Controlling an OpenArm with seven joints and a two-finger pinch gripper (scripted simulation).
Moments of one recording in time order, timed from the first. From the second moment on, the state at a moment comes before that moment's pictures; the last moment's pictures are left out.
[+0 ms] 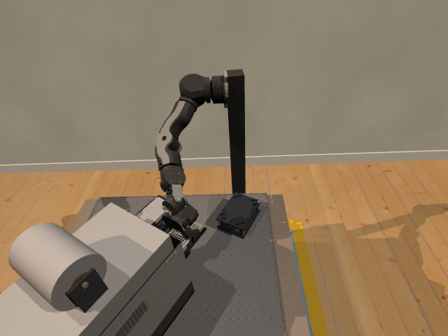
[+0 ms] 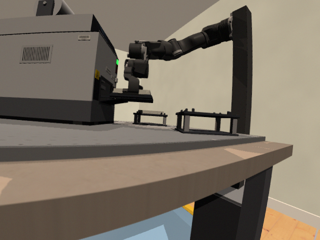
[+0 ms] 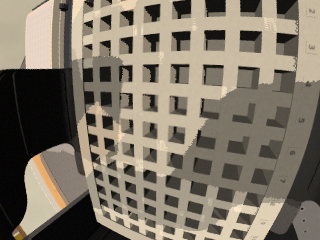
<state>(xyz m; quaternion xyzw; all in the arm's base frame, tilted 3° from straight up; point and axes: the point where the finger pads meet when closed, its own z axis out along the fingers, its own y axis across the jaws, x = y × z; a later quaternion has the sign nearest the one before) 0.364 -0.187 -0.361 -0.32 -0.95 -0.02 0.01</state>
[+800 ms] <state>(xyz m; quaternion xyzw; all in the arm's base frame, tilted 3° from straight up) 0.364 -0.187 -0.364 -0.32 -0.95 -0.02 0.01</state>
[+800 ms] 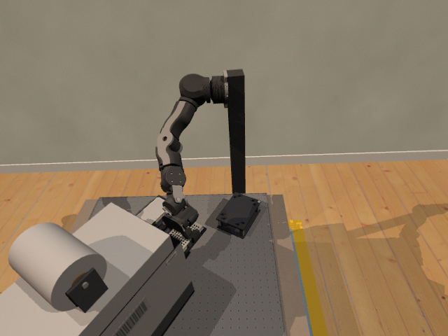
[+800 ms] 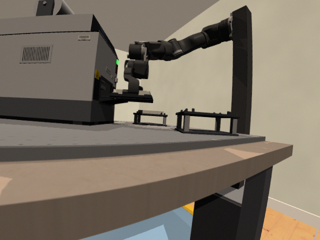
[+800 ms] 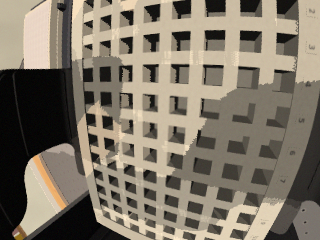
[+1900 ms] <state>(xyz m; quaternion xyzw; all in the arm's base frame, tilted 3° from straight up) 0.364 -0.186 -0.365 -0.32 -0.95 -0.02 0.01</state>
